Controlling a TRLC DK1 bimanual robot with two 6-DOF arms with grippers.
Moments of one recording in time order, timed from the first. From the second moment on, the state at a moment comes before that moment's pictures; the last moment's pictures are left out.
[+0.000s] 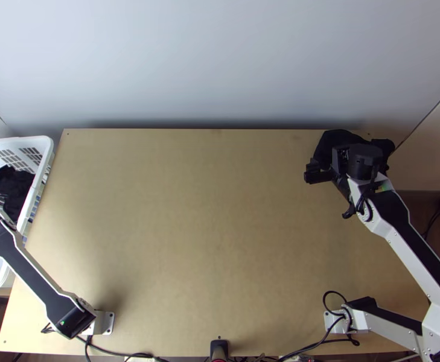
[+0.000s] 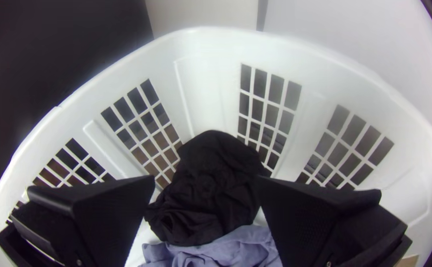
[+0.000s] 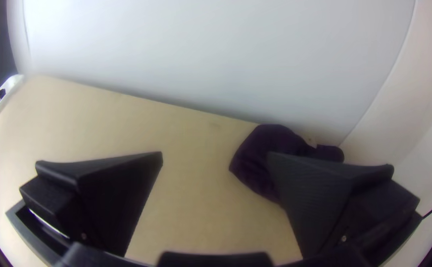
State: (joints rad) left arm 0.83 2.66 2.27 -0.26 -0.05 0.09; right arm 0.25 1.25 1.03 -0.28 0.19 -0.08
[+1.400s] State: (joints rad) left arm 0.86 2.97 2.33 -0.09 -0.16 0.19; right arm 0.23 1.27 1.14 -0.37 0.20 -0.10
